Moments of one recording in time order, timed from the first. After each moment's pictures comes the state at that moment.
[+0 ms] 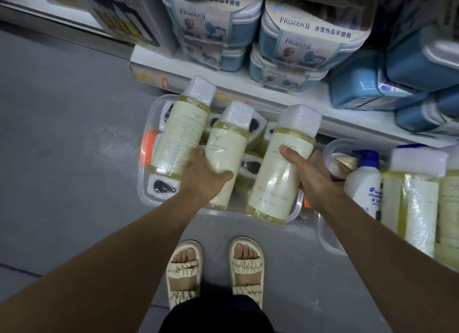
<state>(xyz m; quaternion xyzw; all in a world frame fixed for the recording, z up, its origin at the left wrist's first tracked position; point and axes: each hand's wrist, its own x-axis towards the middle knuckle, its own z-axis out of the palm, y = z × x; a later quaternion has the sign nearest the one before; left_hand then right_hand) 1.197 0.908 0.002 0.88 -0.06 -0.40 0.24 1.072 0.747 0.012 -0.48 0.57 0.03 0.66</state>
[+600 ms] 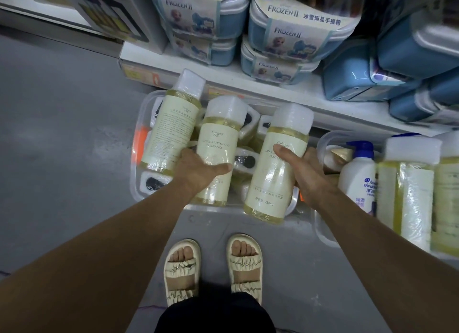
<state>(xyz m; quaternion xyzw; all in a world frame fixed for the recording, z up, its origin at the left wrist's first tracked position) 1.203 0.907 -0.009 0.86 0.03 -0.44 0.26 1.058 0.747 -0.004 -0.49 0.57 0.03 0.66</state>
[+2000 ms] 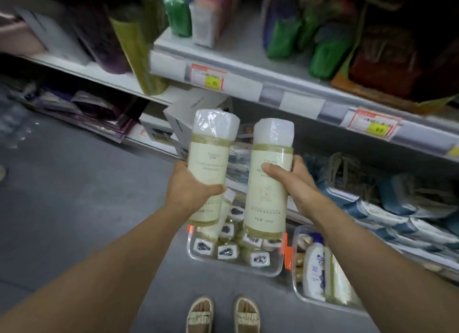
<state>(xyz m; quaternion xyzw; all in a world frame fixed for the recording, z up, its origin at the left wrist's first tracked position) 1.280 0.950 0.394 0.87 -0.04 -0.26 0.42 1.167 0.770 0.396 -0.63 0.40 -0.03 0.66</state>
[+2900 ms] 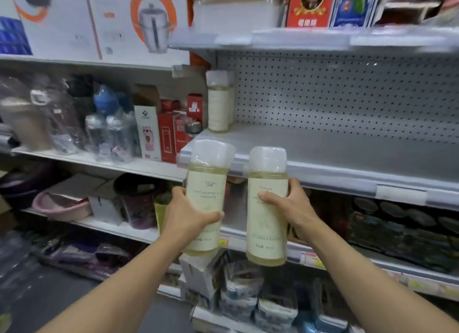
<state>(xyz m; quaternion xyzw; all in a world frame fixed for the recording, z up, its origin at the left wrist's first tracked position) 1.322 0.990 0.736 0.85 -0.21 -0.06 0.48 1.192 0.812 0.746 -0.72 0.26 -0.25 0.59</state>
